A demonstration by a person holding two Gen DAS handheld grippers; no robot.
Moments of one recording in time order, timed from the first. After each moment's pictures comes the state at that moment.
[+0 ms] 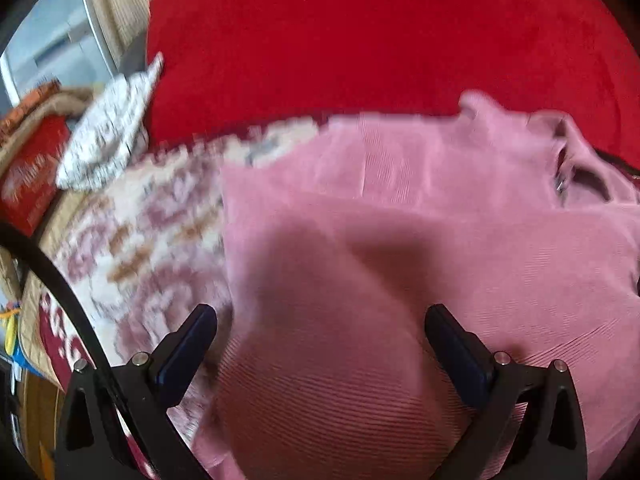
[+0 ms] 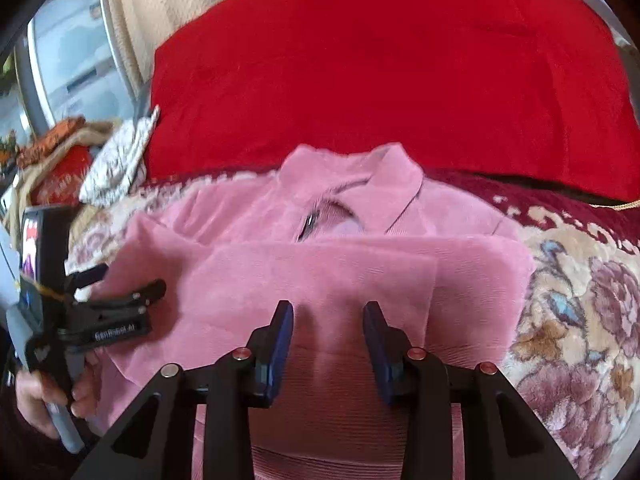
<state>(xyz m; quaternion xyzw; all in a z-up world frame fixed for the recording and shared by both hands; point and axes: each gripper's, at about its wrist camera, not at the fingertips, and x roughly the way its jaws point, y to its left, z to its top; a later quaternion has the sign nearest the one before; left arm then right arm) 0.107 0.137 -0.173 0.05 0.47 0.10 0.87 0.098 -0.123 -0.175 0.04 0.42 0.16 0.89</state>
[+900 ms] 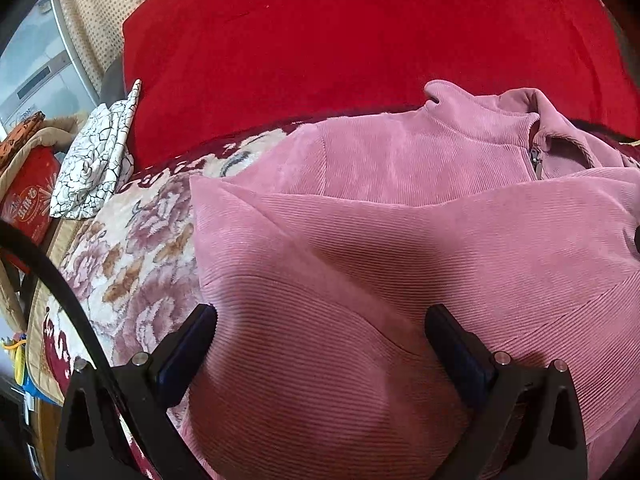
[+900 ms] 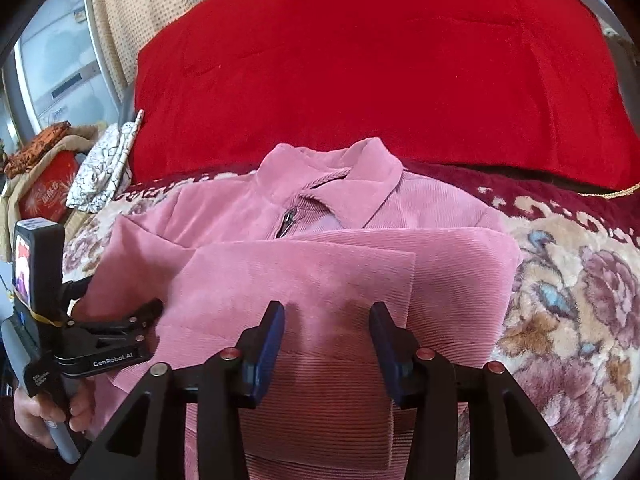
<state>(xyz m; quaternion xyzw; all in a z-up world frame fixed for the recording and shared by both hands) 0.101 0.111 -0.166 0.10 0.45 0.08 0.88 0.102 -0.137 -0.175 0.05 0.41 0.14 0.90</state>
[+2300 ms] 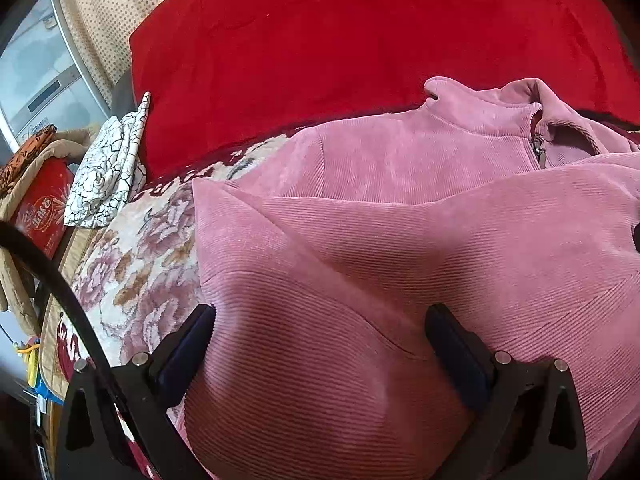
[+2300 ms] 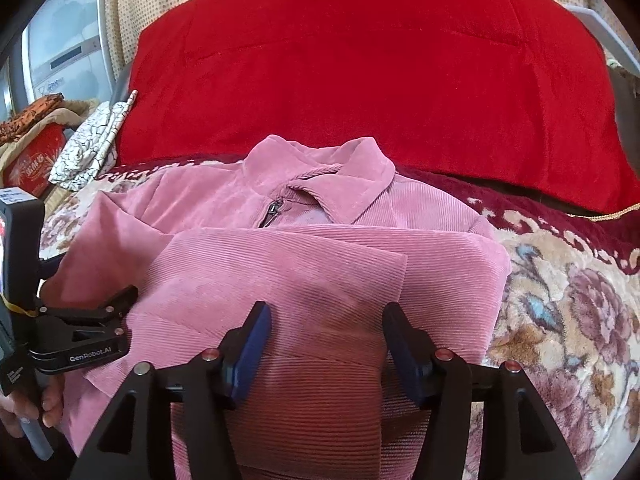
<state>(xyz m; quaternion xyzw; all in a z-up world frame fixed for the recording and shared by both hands) 0.098 0.101 -0.172 0.12 0.44 0.11 0.89 0.102 -0.126 -0.187 0.00 0.41 0.11 0.91</state>
